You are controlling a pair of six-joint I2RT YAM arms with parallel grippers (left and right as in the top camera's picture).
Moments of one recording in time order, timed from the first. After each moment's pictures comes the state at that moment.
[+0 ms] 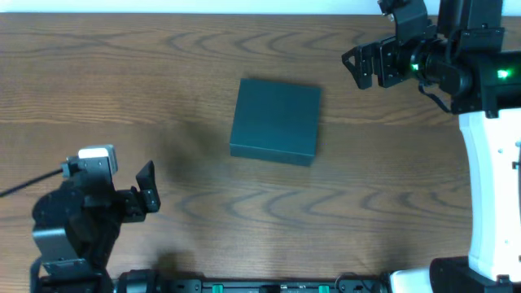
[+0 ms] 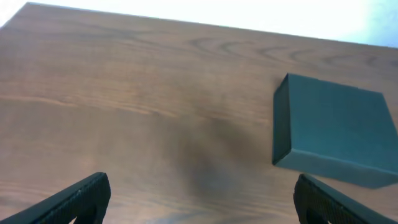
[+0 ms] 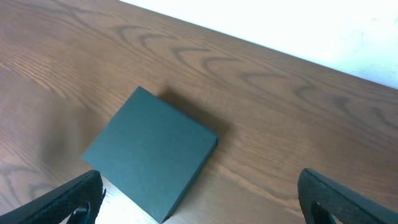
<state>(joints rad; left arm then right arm) 0.09 0.54 0.92 -0.92 0.11 -0.07 0.10 1.60 1.97 -1.16 -0.32 -0.16</state>
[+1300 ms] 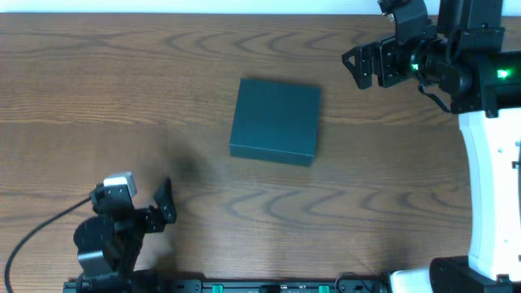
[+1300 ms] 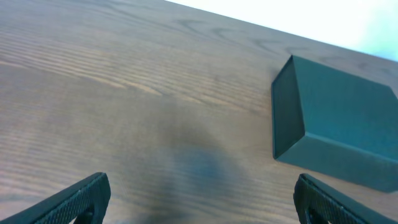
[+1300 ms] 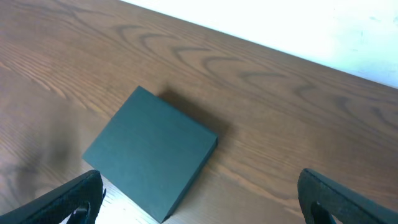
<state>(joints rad) 0.15 0.17 0.40 -0.67 0.21 -0.17 0.10 1.60 1.97 -1.16 -0.32 -0.16</state>
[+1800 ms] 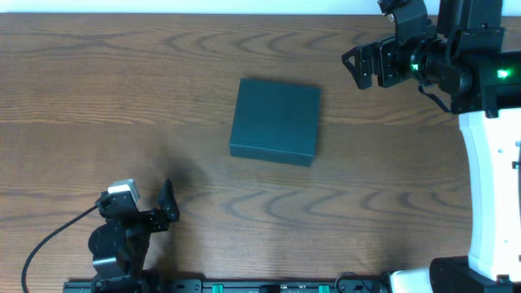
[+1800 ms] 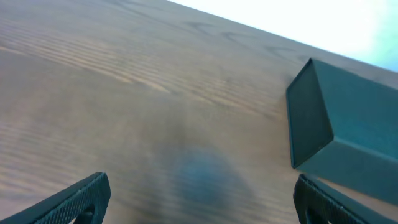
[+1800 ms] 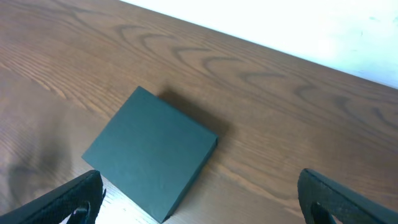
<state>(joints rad) 0.13 0.02 0.17 -0.53 0.17 -0.23 0.10 1.60 1.97 -1.16 -0.32 -0.16</state>
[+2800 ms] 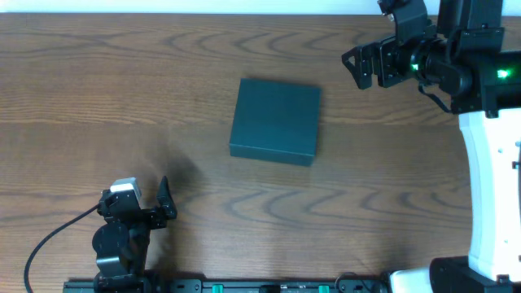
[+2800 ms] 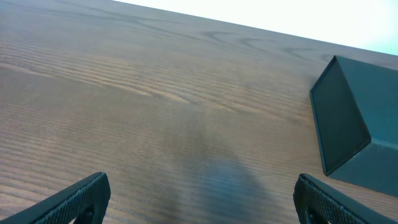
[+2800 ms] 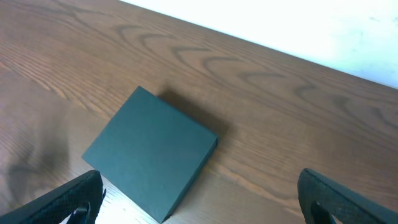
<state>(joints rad) 0.10 0.01 0.14 -0.47 0.07 -0.14 0.10 1.60 1.97 -1.16 -0.32 -0.16</state>
